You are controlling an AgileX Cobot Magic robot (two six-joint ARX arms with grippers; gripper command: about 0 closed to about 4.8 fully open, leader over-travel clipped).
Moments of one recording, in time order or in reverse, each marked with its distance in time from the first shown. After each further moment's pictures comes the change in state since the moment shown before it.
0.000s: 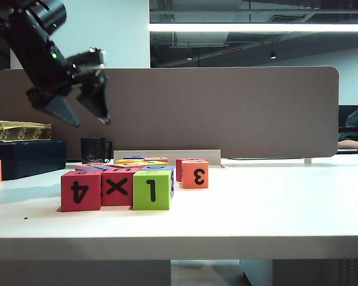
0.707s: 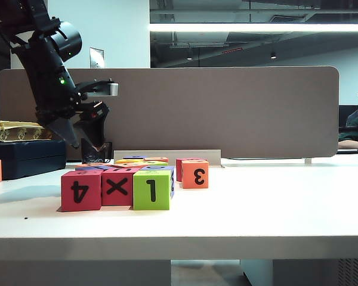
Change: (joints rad) left arm -0.011 0.141 0.111 -0.137 -0.074 0.189; right arm 0.000 0.000 0.000 -0.002 0.000 0.000
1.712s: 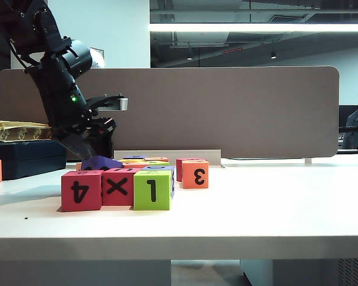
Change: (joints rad) left arm -0.024 0.080 0.005 0.070 0.009 0.002; right arm 0.000 0.007 0.000 -0.011 0.000 0.000
